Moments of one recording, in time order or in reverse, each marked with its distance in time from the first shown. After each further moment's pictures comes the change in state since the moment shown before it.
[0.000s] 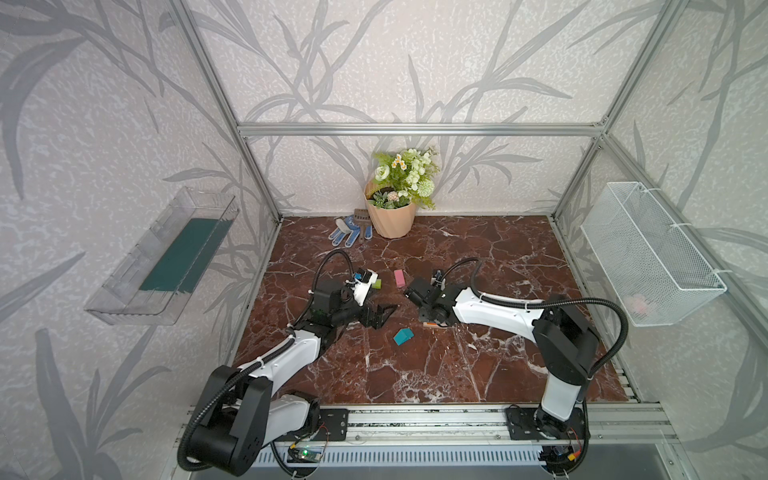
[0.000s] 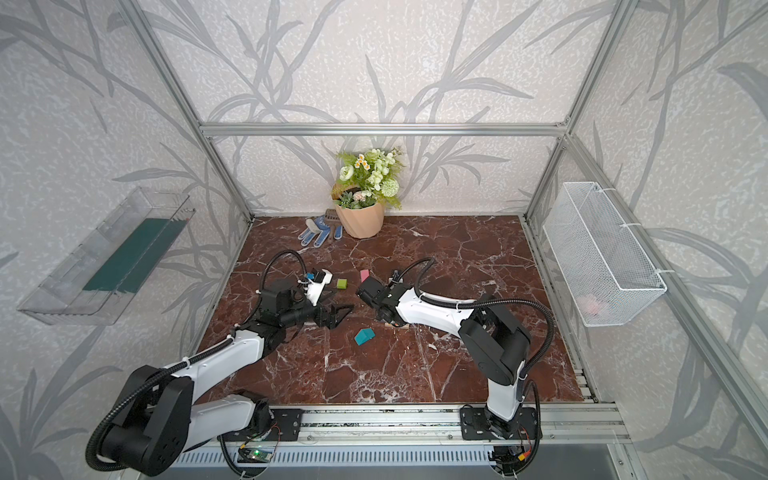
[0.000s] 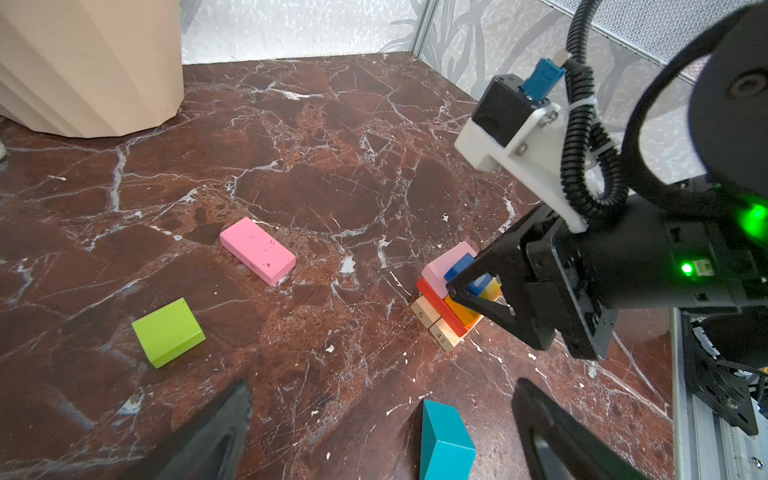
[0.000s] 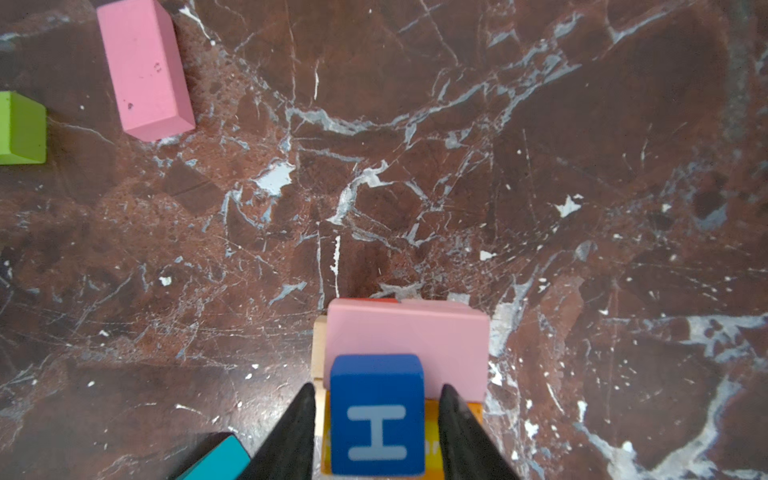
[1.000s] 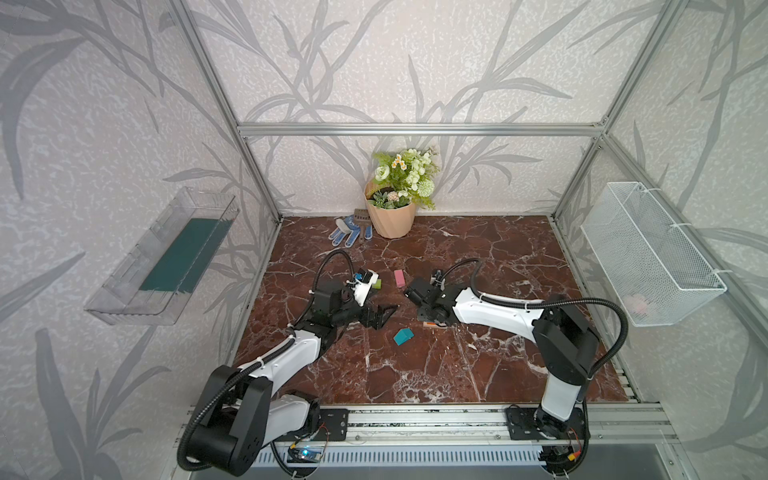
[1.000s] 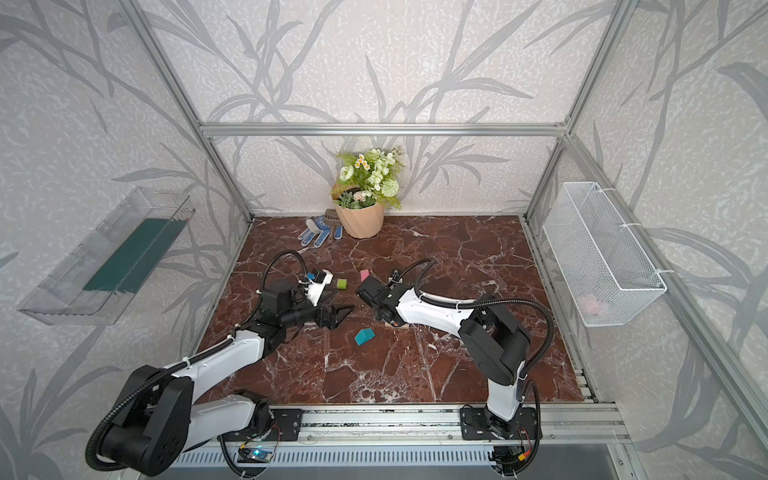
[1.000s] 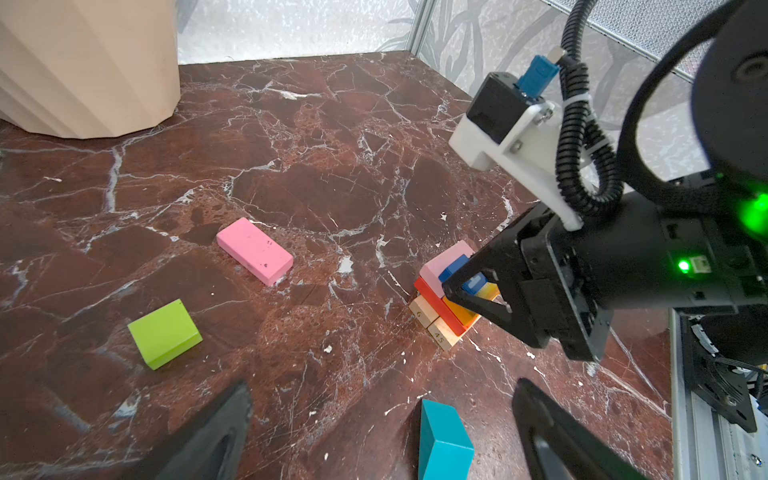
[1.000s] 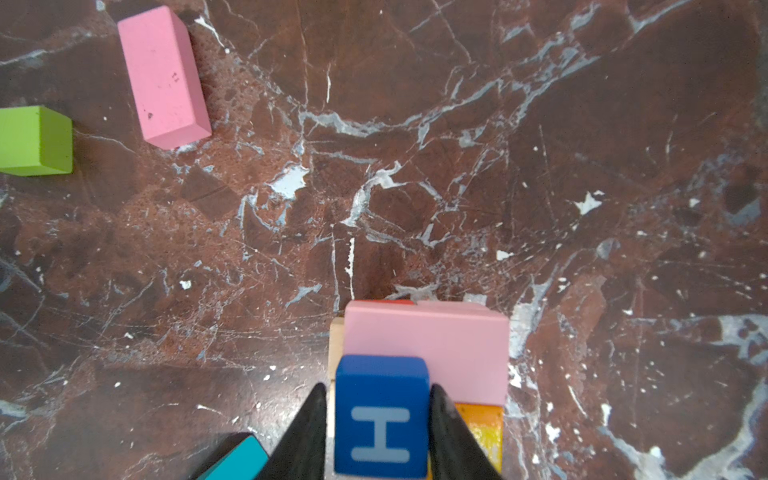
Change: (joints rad) left arm -0.004 0.000 0.000 0.000 0.000 0.003; right arm -0.001 0.000 -0.002 0.027 -0.017 0.020
